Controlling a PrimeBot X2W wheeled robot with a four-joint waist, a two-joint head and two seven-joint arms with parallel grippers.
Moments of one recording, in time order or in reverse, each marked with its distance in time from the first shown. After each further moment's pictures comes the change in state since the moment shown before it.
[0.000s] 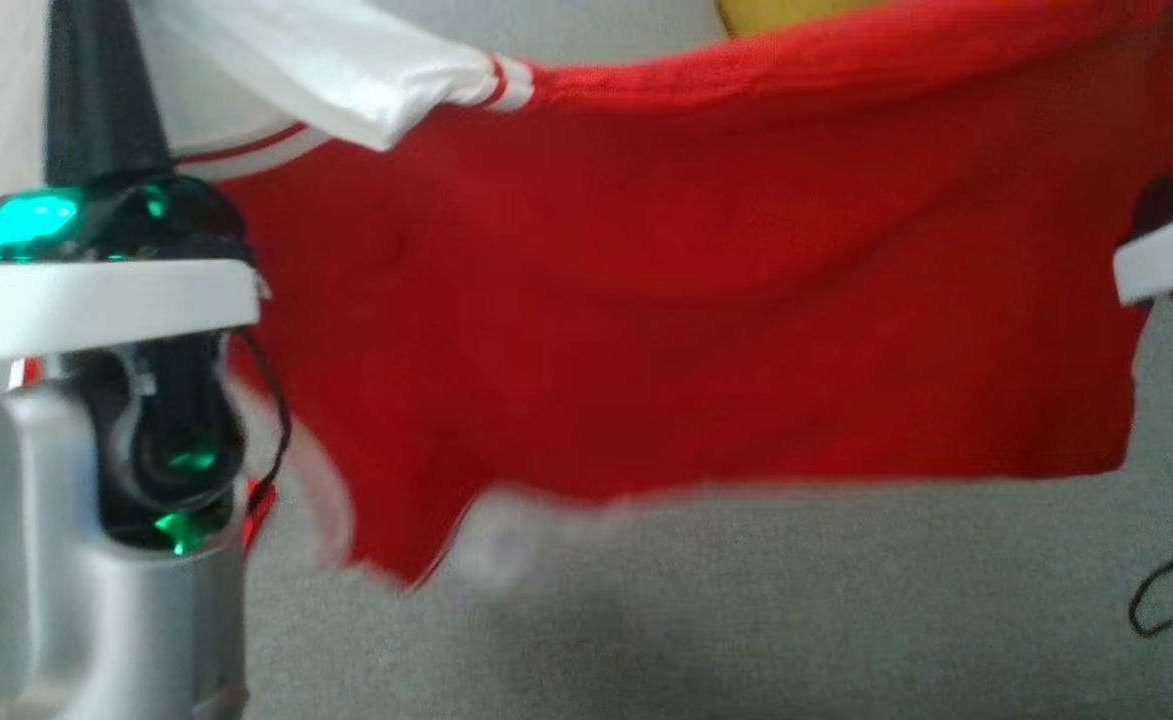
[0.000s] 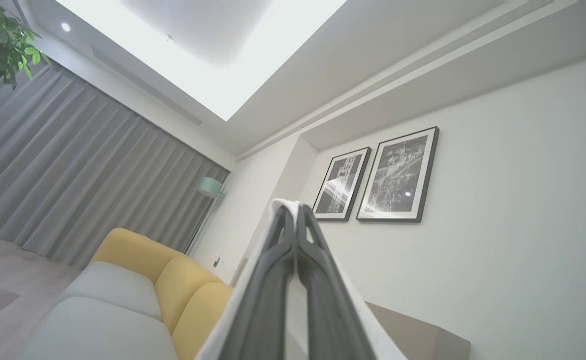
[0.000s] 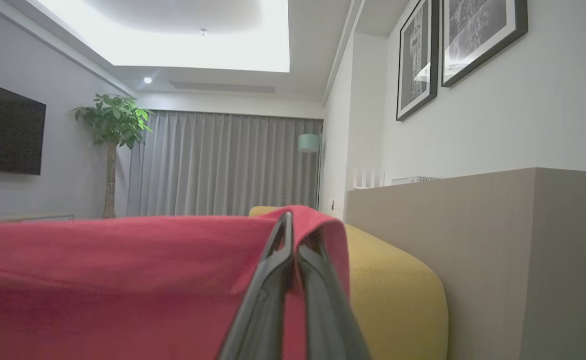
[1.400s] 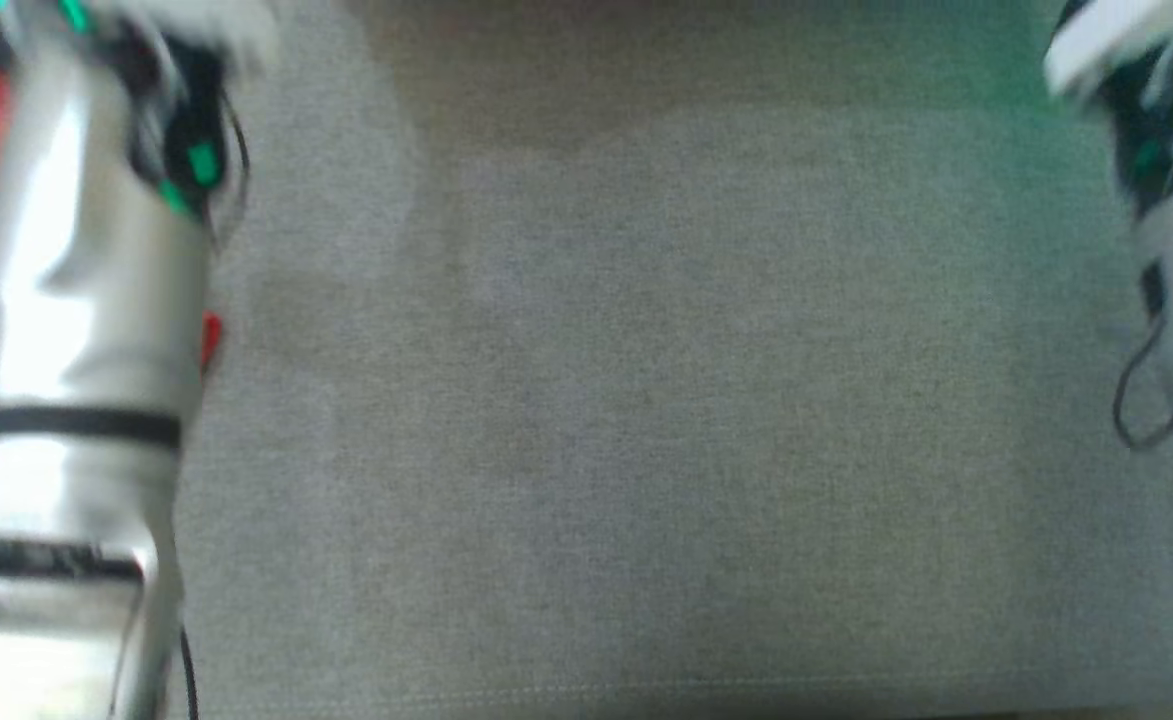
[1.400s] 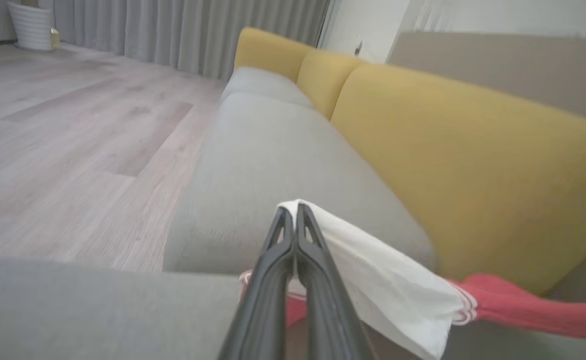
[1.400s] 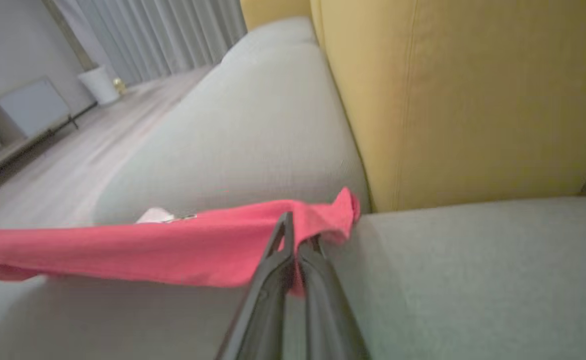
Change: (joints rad) left arm -0.636 0.087 -0.114 1.103 0.153 -0.194 -0.143; right arm -0.631 -0.070 0.287 1.095 0.291 0.000 -0.315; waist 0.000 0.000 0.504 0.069
